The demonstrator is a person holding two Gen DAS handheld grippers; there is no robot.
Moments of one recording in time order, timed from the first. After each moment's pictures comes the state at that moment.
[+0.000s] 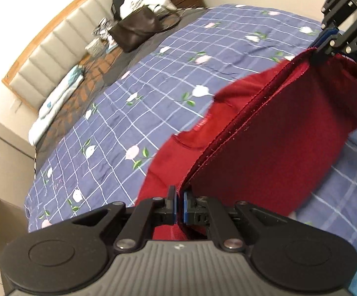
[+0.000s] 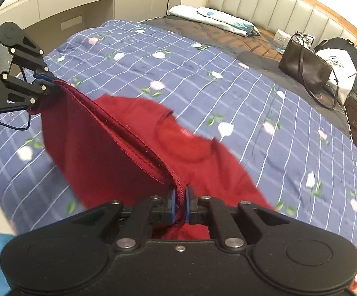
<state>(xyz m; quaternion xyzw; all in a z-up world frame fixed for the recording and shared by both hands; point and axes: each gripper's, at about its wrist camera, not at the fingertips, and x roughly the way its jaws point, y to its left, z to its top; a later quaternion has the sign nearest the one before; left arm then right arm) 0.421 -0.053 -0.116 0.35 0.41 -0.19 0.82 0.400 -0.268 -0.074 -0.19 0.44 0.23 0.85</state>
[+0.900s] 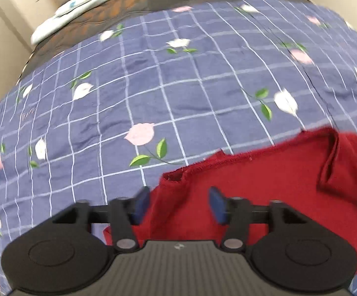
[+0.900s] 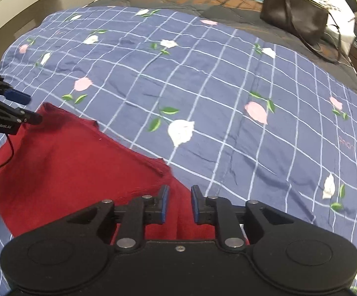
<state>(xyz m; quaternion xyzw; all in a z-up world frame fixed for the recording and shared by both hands) 0.629 -0.032 -0.217 0.14 0.55 -0.06 0.82 0.600 -0.297 -0.184 -0.12 0.52 0.17 0.83</state>
